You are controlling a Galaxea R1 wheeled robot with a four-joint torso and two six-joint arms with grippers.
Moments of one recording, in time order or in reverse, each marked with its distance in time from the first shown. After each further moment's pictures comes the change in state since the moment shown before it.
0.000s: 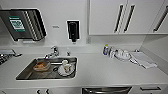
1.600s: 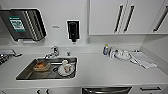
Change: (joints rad) left arm 0.000 0.019 0.000 0.001 0.002 0.000; right arm -0.391 0.687 -0.974 -0.008 0.002 -0.397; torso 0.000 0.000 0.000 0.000
